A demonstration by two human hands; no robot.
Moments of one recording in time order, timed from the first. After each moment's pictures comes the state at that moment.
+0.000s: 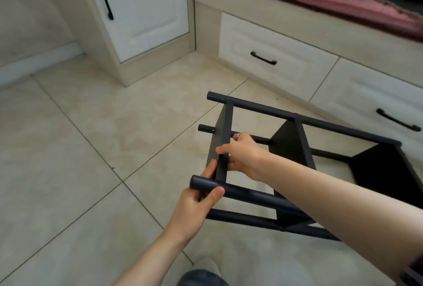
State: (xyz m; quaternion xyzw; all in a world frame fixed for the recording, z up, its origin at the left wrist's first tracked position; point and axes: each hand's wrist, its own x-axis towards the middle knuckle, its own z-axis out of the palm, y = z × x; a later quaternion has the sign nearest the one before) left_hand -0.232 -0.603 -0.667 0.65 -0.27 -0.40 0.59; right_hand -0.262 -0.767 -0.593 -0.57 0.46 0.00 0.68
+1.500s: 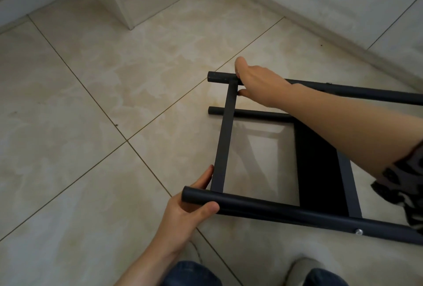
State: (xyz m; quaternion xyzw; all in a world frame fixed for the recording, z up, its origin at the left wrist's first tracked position) left_hand -0.250 -0.556 -0.745 0.65 -0.09 -0.46 0.61; right_hand -0.192 -0.869 -0.698 -0.98 0.13 0.05 0.15
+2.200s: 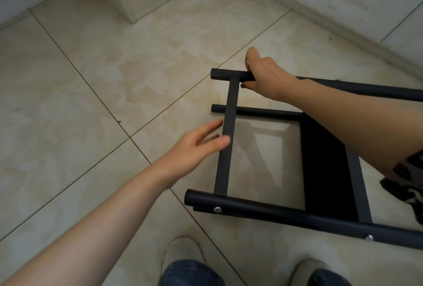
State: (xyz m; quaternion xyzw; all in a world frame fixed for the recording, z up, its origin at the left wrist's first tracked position) left_hand -0.165 -0.623 -0.700 0.72 -0.24 -0.48 0.43; right_hand -0.183 -0.877 -0.709 -0.95 0.18 0.03 0.23
